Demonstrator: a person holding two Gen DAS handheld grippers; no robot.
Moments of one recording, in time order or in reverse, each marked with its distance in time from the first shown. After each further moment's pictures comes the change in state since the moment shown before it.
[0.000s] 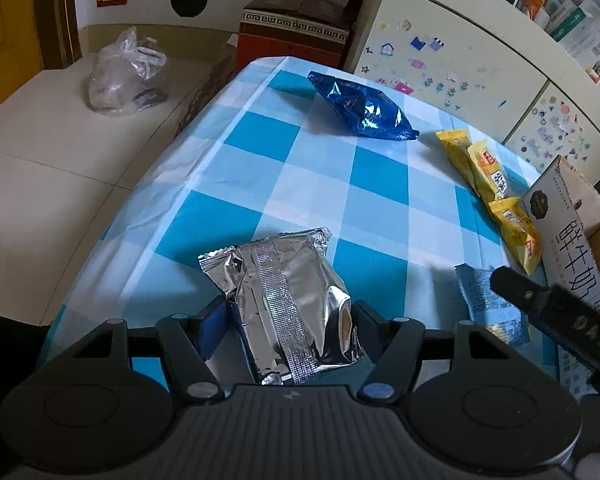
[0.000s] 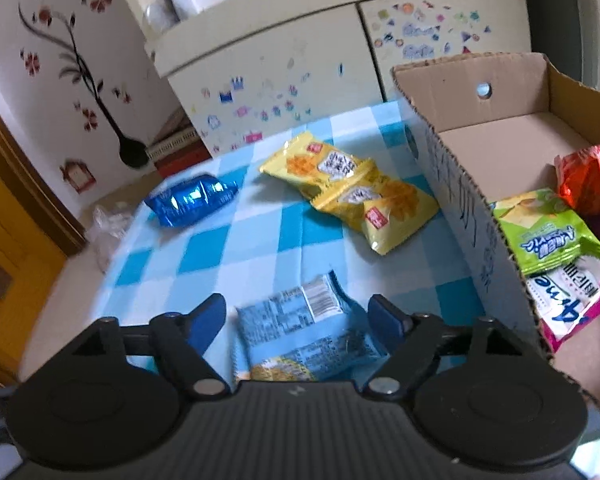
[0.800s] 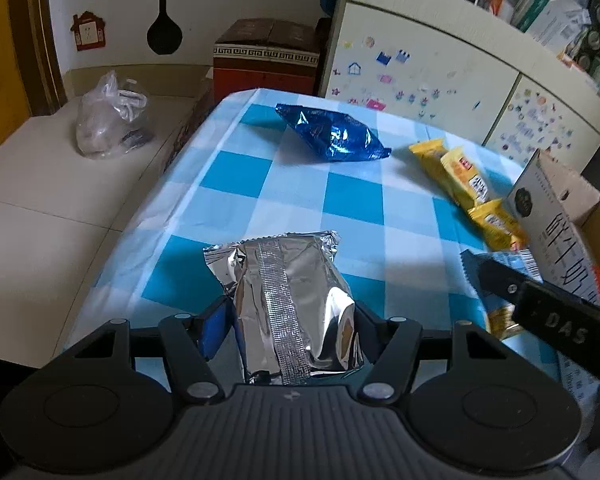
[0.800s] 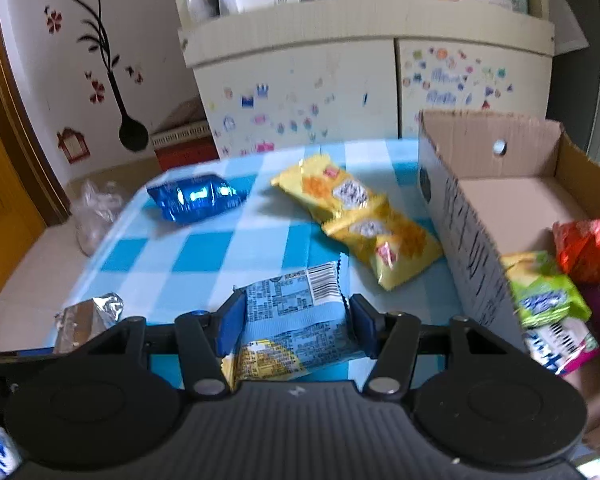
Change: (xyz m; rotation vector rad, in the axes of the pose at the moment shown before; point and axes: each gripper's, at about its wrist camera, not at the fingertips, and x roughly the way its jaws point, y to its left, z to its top) left arm -0.011 -0.019 0.006 0.099 -0.074 0.004; right arm -0.019 0.022 0.007 -0.129 -0.068 -0.041
